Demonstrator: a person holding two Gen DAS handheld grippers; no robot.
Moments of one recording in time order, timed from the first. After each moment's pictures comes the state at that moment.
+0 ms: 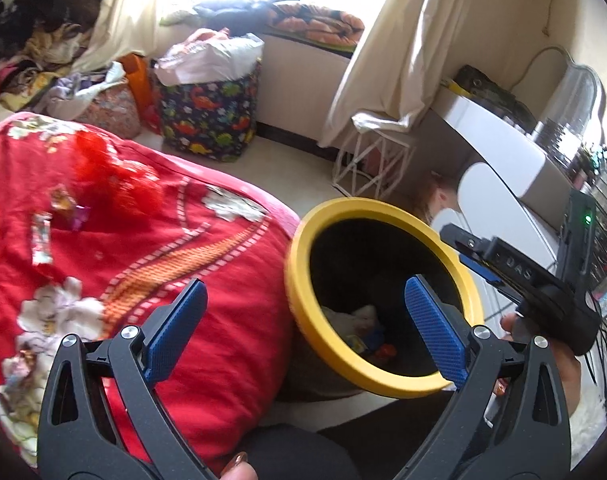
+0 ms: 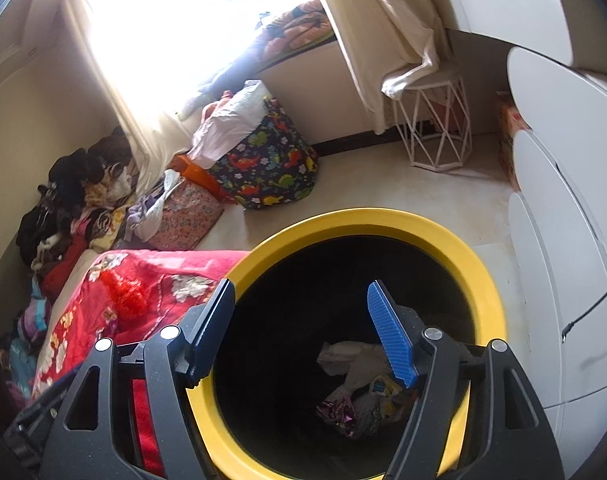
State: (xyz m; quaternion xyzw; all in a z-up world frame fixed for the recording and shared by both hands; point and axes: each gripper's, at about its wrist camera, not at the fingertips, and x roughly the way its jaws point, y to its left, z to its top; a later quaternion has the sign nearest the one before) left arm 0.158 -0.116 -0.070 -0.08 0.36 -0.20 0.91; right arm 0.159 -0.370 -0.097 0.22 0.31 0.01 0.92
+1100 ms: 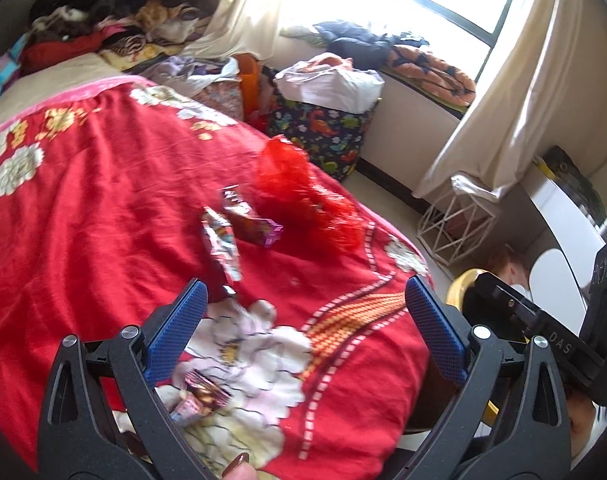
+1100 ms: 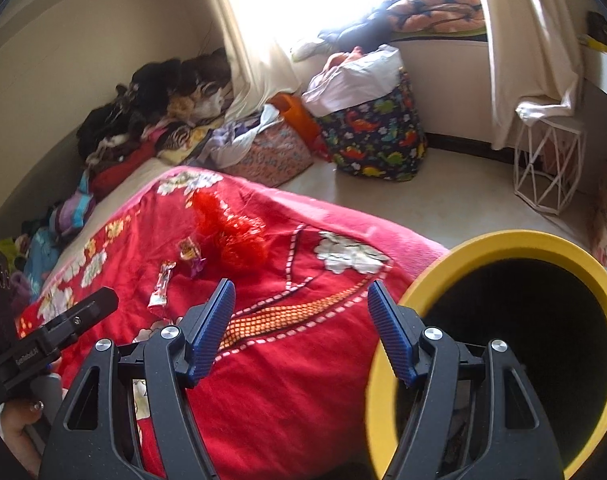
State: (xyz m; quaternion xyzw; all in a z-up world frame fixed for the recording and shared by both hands) left arm 0.178 0.042 -0.078 -0.17 0.35 -0.04 0.92; right arm 0.218 -0.202 -0.084 0.08 0.35 0.18 0.92
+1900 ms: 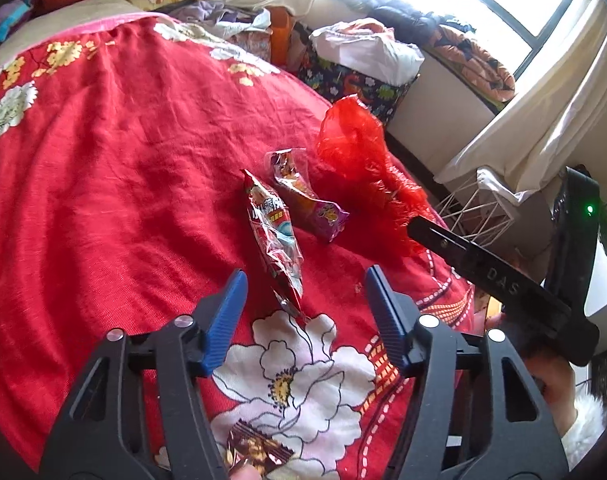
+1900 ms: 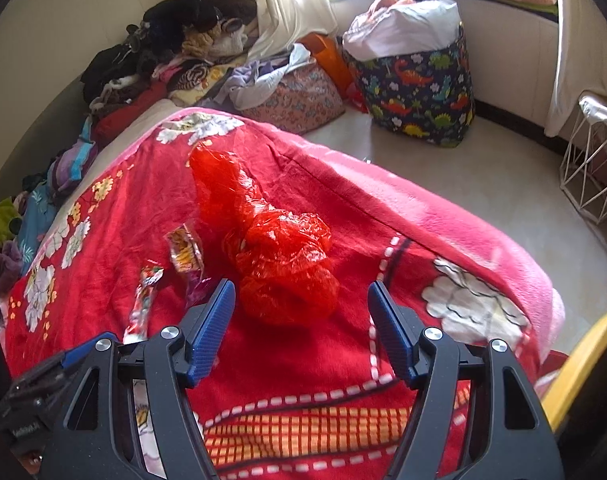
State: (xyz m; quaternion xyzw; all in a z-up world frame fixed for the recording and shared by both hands) left arm 0.229 0.080 -0.122 -0.22 0.42 -0.02 0.88; right arm 0.332 -0.103 -0.133 0.04 0.44 0.22 0.87
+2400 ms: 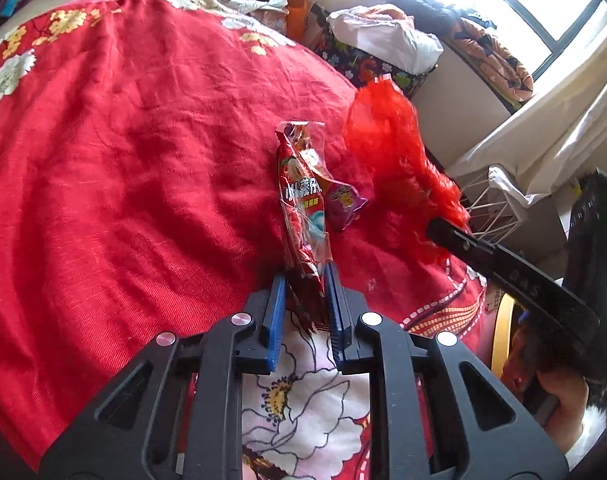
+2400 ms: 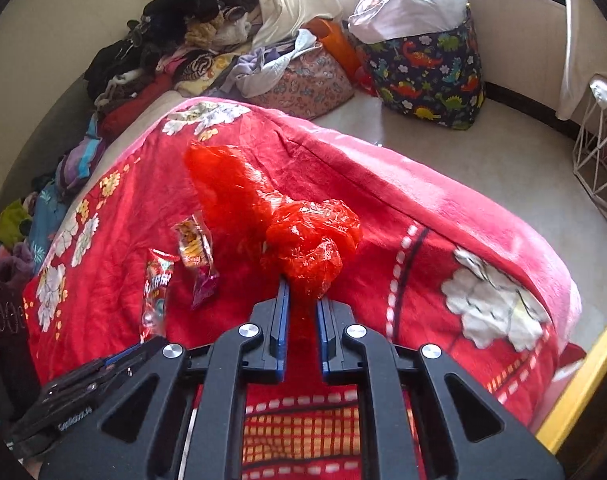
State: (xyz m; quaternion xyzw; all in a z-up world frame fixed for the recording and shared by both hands) left arm 0.236 0.078 -0.137 -0.24 0.45 -0.01 0.86; right arm 0.331 -0.103 -0.134 0.06 0.46 0.24 0.85
